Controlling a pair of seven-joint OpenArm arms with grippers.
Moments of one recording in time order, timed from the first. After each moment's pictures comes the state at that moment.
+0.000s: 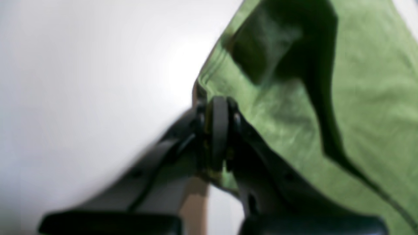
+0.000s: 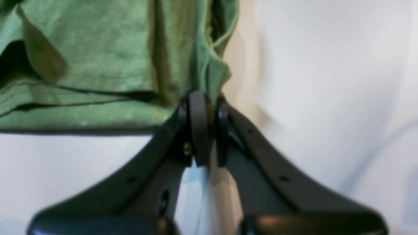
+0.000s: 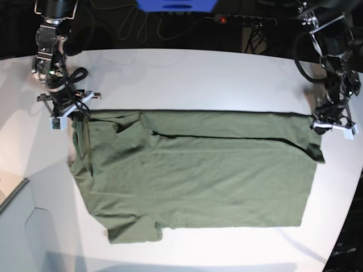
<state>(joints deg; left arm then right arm) -6.3 -17.0 -32.7 46.9 -25.6 -20.2 19.0 -8.7 6.8 19.8 71.2 0.1 21.7 -15.4</state>
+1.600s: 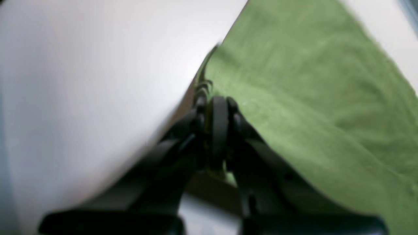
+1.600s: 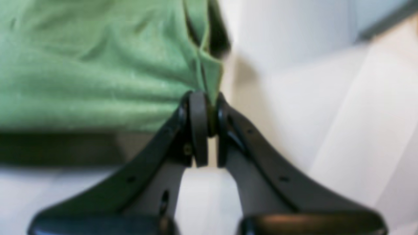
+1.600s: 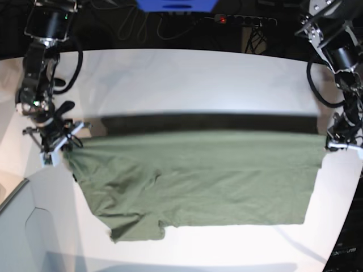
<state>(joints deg) -11.2 -17.3 -39.5 56.6 -24.5 -19.4 34.5 -2.3 7.7 19.9 84.3 -0.4 23.0 -32.6</state>
